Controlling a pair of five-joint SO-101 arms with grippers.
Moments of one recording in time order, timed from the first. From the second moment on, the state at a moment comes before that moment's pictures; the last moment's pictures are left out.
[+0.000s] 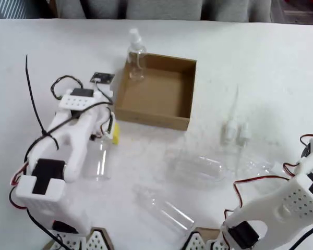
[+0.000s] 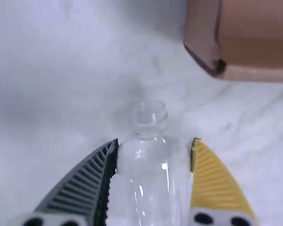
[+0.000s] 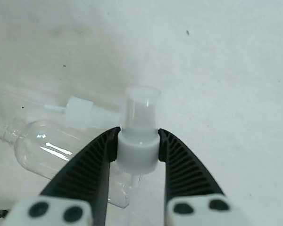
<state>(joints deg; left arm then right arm) -0.2 12.5 19.8 69.2 1.0 48.7 28.4 -23.4 93.2 39.2</state>
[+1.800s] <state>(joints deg) 19.5 -90.1 86.6 20.4 0.9 4.6 -13.7 -23.8 95.6 -11.6</state>
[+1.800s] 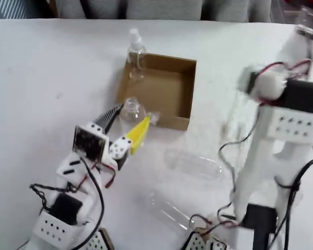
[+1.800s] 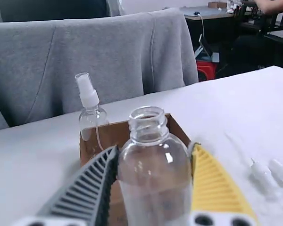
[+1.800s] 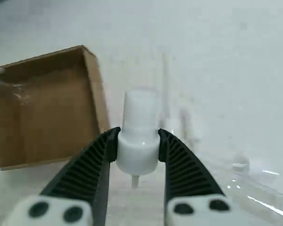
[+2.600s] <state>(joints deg) 19.5 -103.7 94.2 24.0 0.8 -35.5 -31.0 -24.1 58.6 -7.1</state>
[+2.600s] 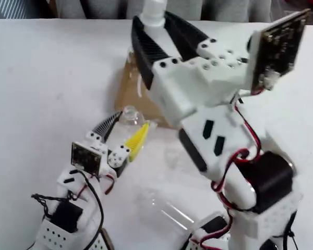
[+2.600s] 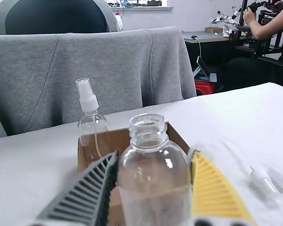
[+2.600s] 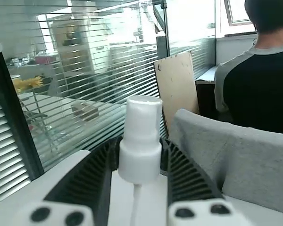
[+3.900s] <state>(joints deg) 19.6 -103.8 96.4 24.1 0.8 -38.5 -50.9 32.2 24.8 -2.9</state>
